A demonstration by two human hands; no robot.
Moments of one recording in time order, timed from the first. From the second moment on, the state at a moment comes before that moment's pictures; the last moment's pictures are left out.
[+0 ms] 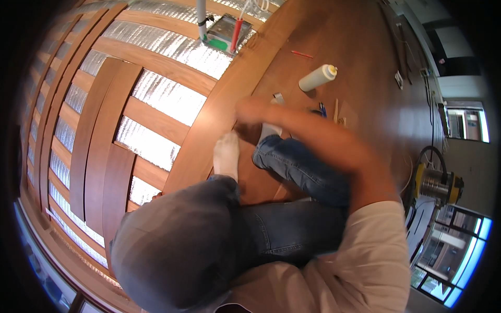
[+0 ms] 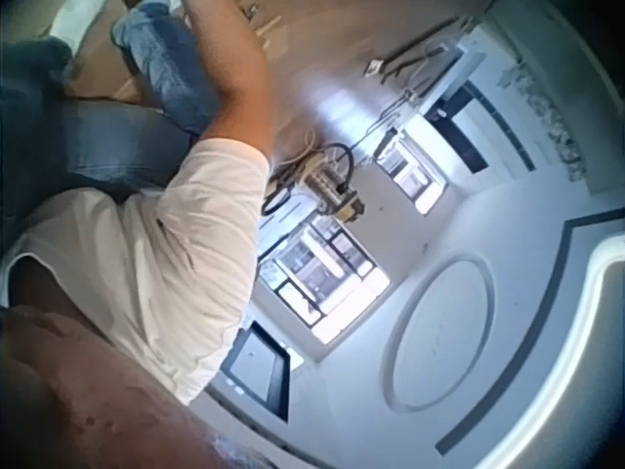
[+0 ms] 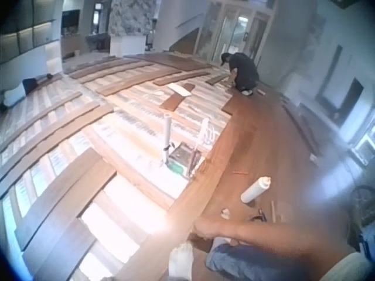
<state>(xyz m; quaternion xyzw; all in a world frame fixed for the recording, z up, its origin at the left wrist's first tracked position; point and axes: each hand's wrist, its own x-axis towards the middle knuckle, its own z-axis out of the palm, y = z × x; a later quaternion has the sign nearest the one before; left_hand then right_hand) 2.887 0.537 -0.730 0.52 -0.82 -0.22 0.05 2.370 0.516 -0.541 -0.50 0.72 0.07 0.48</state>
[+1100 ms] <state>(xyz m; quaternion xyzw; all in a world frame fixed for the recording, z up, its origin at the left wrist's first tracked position) 2.870 0.512 -0.686 0.58 -0.80 -0.17 0.02 2.238 0.757 -0.601 -0.43 0.89 -0.11 0.05</state>
